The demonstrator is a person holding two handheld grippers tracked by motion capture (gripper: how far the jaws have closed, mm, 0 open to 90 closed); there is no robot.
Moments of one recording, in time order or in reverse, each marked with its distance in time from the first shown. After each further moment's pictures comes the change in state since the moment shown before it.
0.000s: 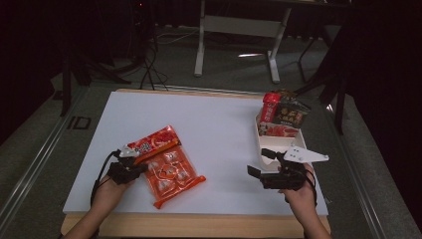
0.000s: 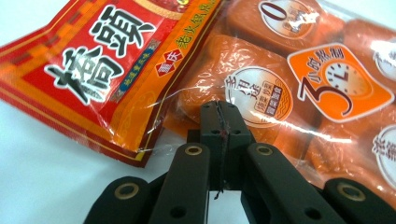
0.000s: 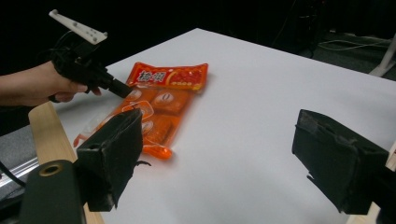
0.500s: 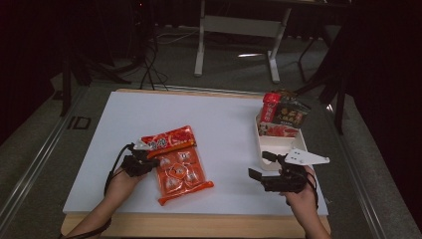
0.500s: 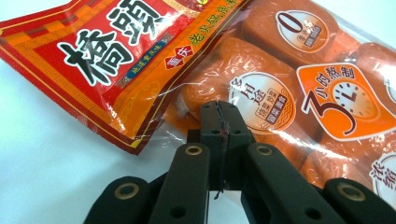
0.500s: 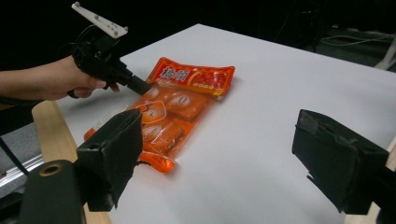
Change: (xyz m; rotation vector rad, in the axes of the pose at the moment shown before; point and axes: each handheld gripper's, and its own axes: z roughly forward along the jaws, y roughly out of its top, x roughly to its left) left arm -0.015 0.030 0.028 0.004 -0.063 0.042; right arm 0.000 -0.007 -0.003 0.011 0.005 0.012
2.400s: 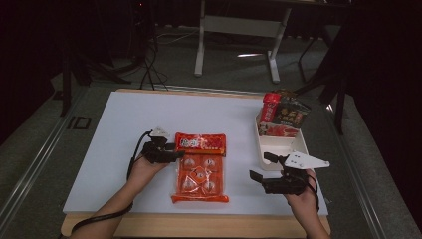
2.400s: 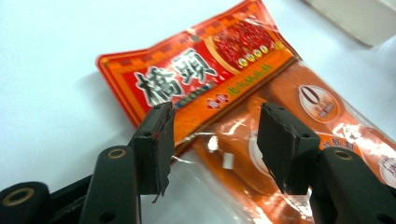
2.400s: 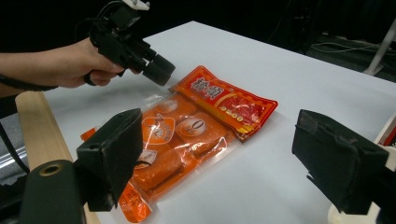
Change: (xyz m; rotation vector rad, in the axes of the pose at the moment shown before) left arm -0.010 0.049 0.024 -0.133 -0.135 0.014; right arm 0.000 -0.006 -0.002 -0.001 -0.030 -0.058
